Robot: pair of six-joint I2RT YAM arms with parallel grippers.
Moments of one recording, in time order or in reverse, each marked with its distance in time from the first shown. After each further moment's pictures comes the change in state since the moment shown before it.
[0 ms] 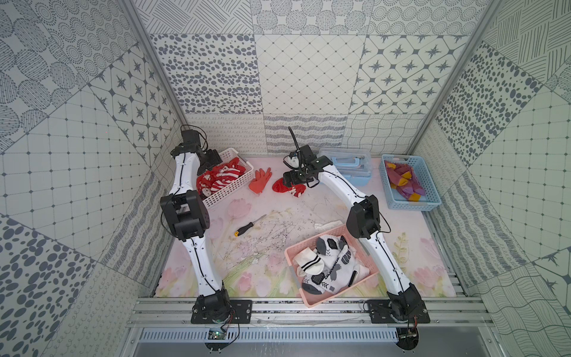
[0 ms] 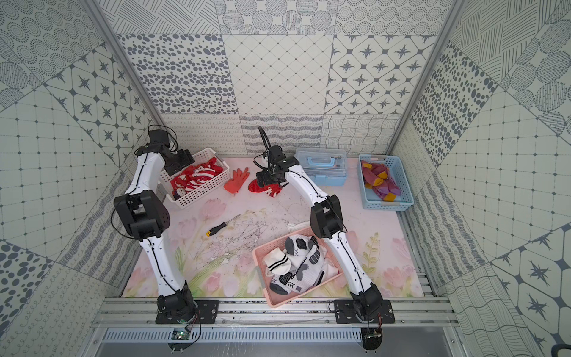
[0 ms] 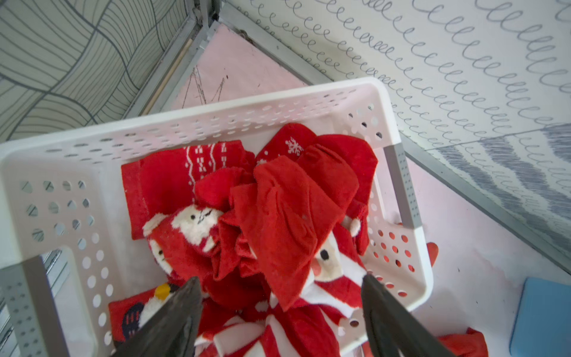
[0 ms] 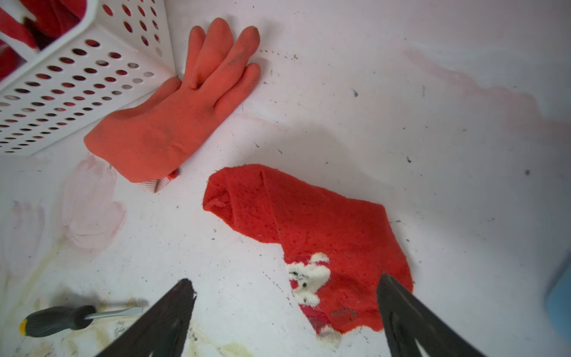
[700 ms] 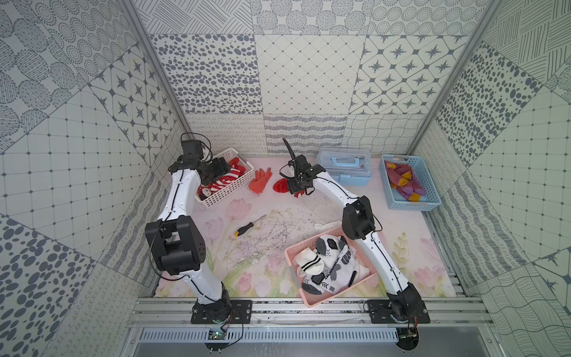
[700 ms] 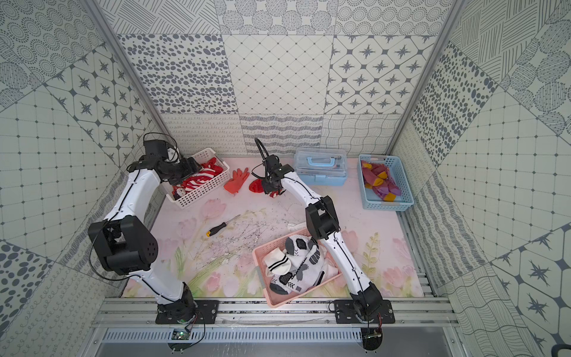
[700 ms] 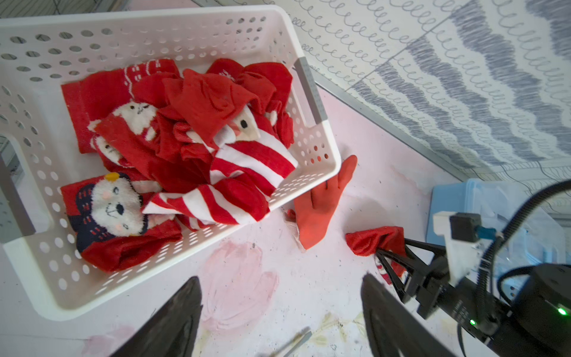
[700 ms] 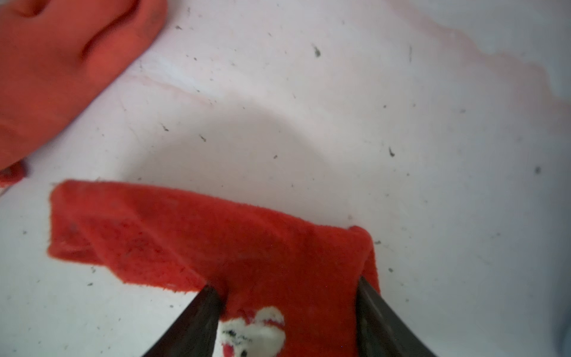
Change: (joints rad) left arm -0.065 -0.465 -0.520 0.147 0.137 -0.013; right arm 0.016 0.086 -0.060 0.084 0.161 -0.053
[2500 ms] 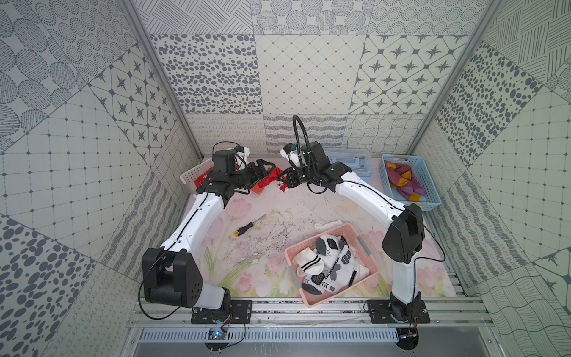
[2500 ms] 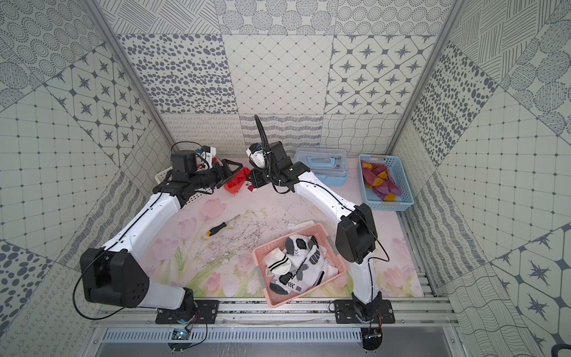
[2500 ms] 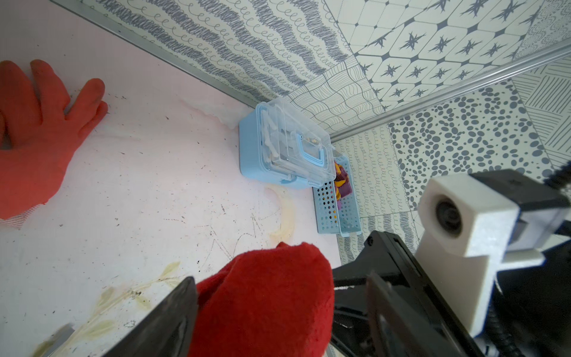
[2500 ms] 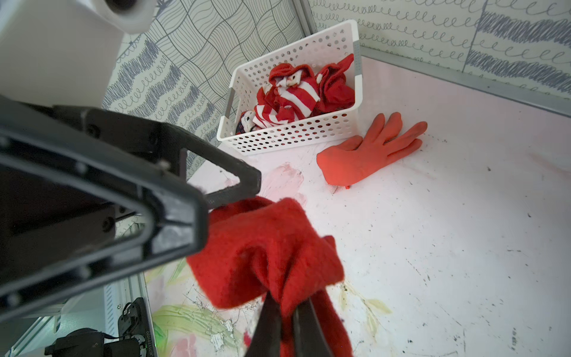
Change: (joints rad) left arm -0.323 -0.267 -0.361 0.484 0.327 -0.386; right arm 0.100 -0.719 -0.650 0.362 -0.412 0.117
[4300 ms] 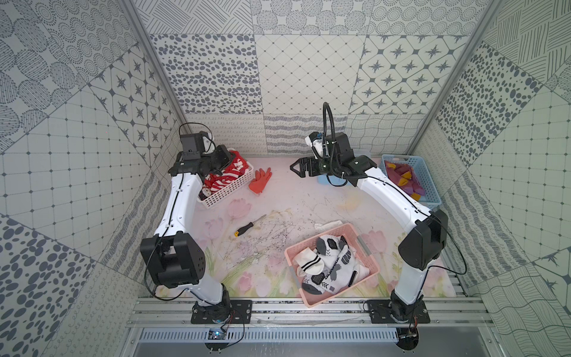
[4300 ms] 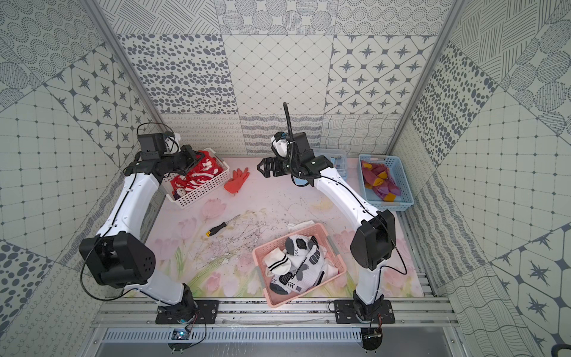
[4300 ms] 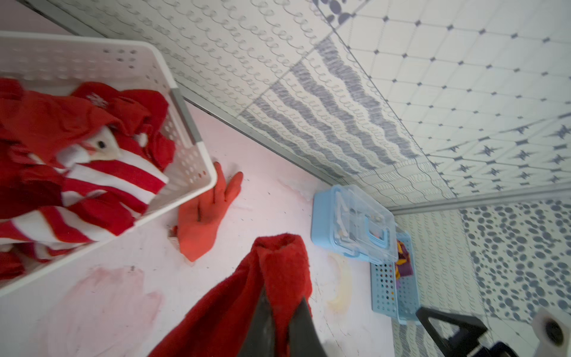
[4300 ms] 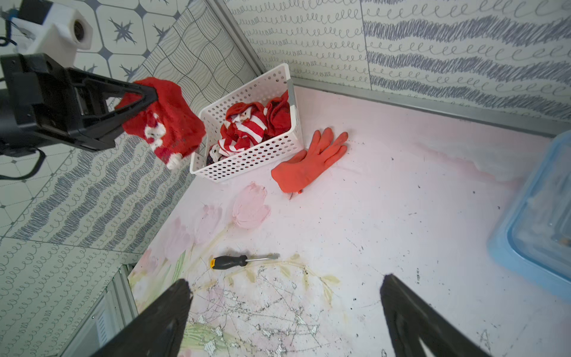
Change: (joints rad) left arm 0.299 0.187 0.382 -0.343 -0.150 0.175; right arm -0.134 -0.146 -0.075 -0.077 0.052 0.063
